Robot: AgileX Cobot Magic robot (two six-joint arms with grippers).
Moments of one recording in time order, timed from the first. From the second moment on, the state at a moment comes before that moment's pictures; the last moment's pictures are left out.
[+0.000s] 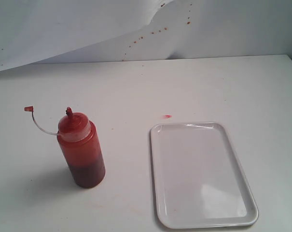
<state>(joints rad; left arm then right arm) -0.06 0.00 -0.21 -0.06 -0.42 -0.06 0.01 0.00 0.00 0.00 0.19 -0.05</state>
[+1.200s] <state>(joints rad) -0.06 1.41 -0.04 0.51 -0.91 -0.17 0.01 0.00 0.00 0.00 0.19 -0.05</state>
